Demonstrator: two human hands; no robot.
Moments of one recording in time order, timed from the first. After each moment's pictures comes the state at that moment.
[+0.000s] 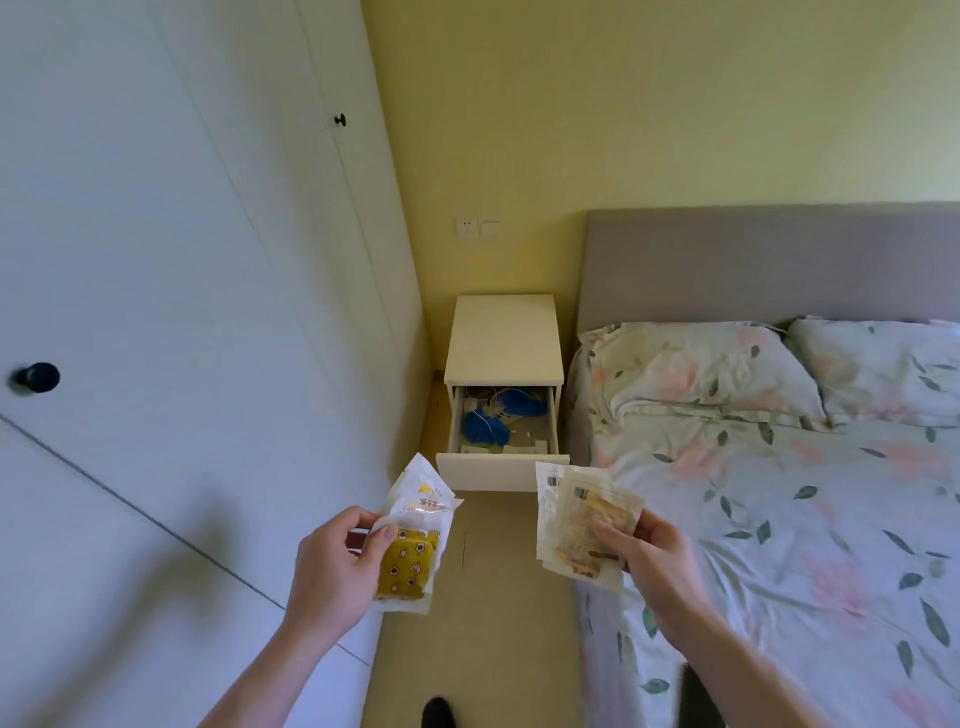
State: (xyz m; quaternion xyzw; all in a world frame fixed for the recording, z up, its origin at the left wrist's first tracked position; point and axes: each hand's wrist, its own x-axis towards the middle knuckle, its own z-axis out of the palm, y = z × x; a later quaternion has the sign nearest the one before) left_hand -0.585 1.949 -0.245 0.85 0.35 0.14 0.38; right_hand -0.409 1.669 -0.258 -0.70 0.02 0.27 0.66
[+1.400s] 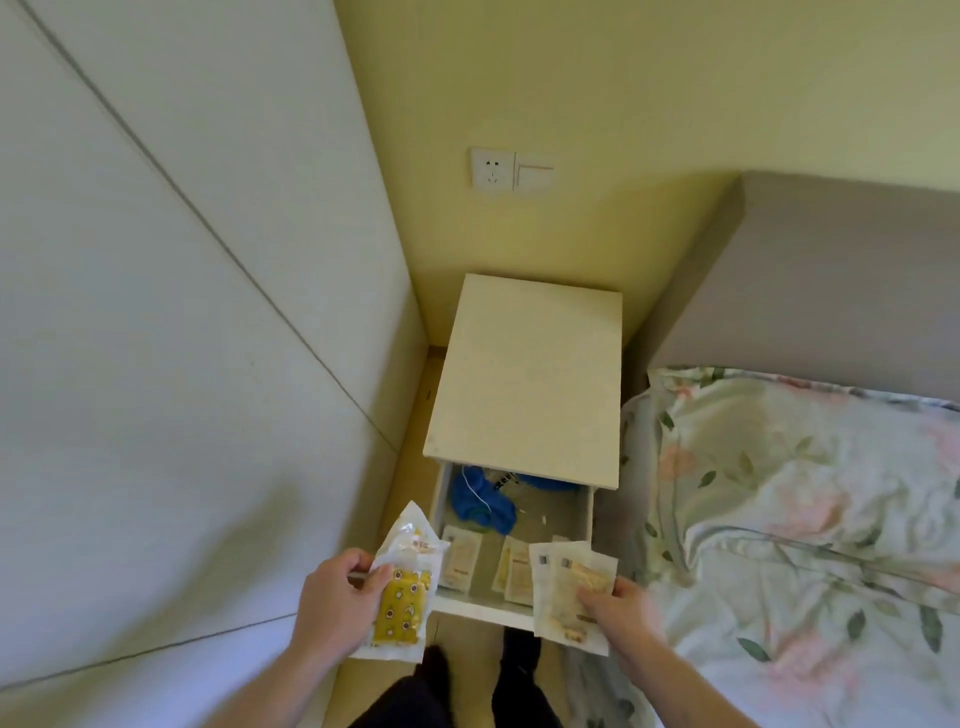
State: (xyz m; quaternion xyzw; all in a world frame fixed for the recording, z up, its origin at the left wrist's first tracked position) left_hand -0.110 2.239 -0.448 0.75 0.52 -0.09 0.40; right_hand 0.083 1.980 -0.506 -0.79 0.22 0.44 0.38
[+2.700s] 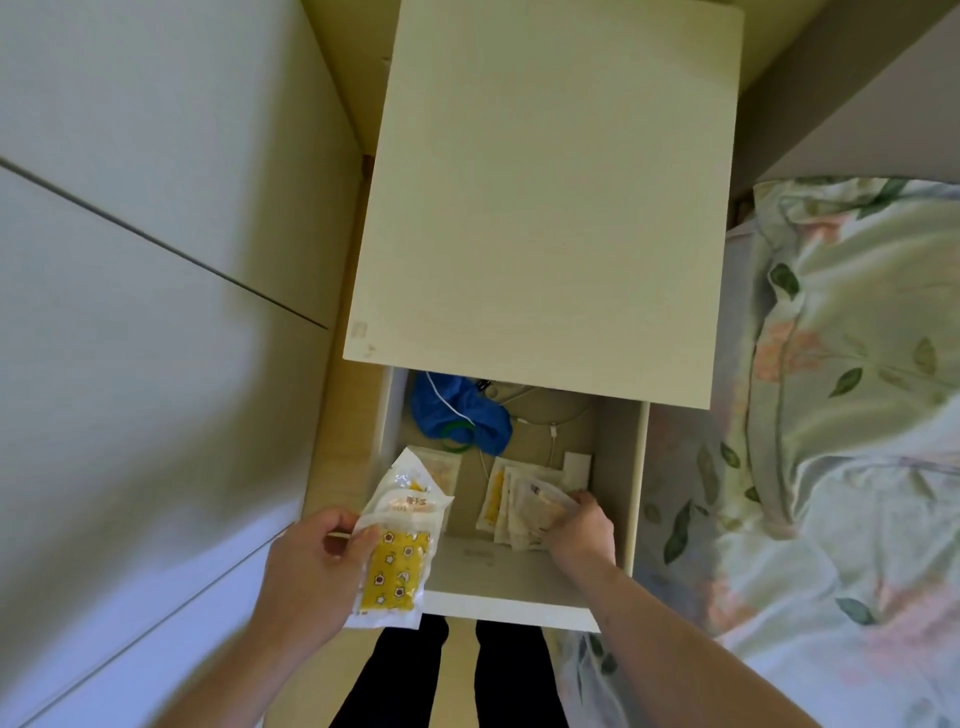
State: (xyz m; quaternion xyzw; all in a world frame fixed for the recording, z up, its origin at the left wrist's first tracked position) left_hand -0.053 2.267 -0.696 0.70 0.52 -0.19 0.45; right_hand 0.107 2.046 -0.804 -0.86 0.15 0.47 0.16
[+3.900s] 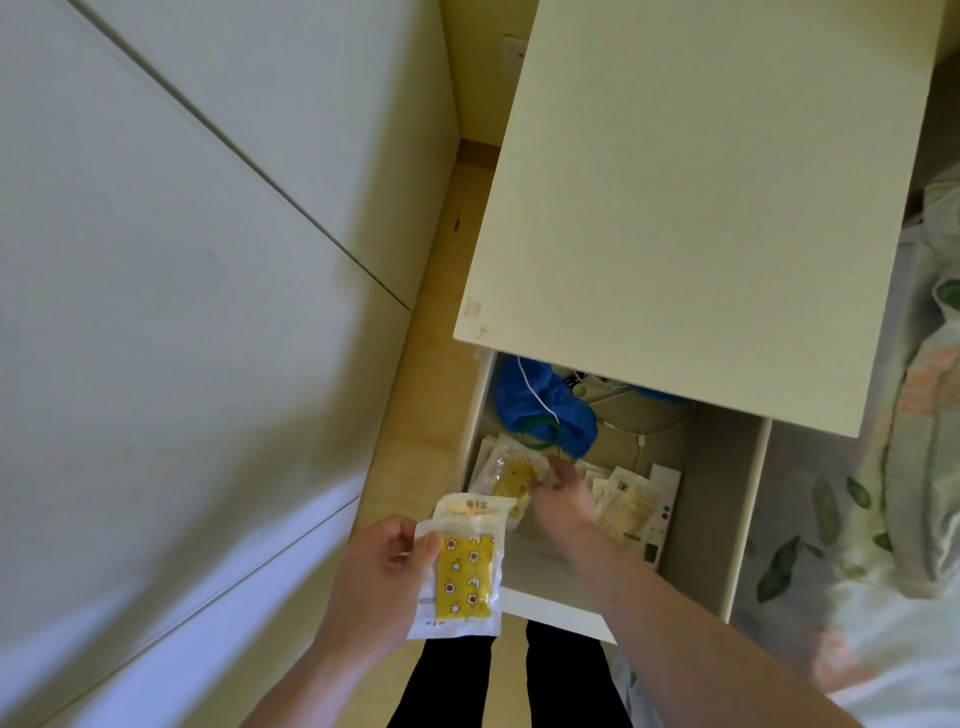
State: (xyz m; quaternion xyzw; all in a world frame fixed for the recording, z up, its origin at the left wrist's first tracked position) left_hand -0.090 2.273 -0.701 0.59 0.60 -0.16 0.52; right_hand 0.067 2.160 -0.819 -0.79 0.12 0.55 0.26
